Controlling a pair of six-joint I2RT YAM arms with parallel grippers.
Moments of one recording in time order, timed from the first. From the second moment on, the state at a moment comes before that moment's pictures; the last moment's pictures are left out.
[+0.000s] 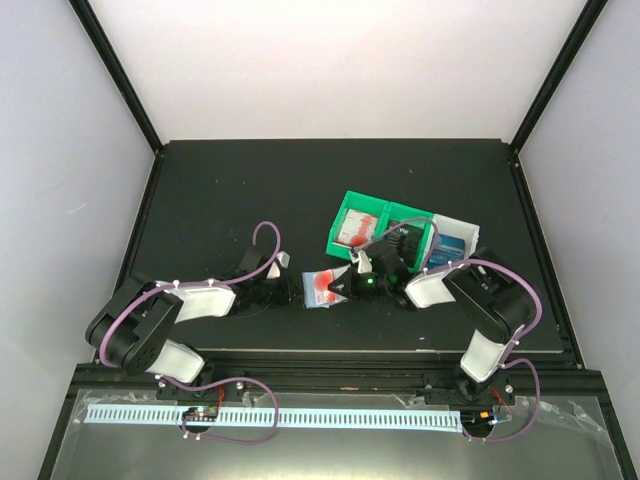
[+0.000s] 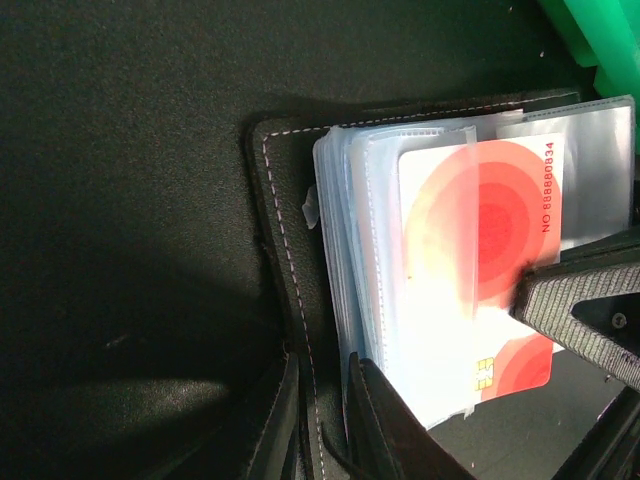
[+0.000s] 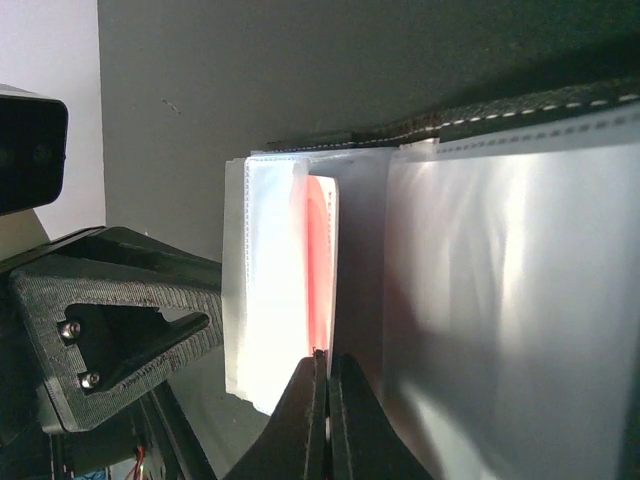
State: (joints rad) left arm -0.55 1.45 0.44 0.12 0.40 -0.78; right arm 0.69 1.73 0.57 0.47 -0.55 0.93
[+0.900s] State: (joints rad) left arm -0.55 1.35 0.42 0.02 0.27 -0.74; right arm 0.83 1.67 0.71 0.13 -0.31 0.87
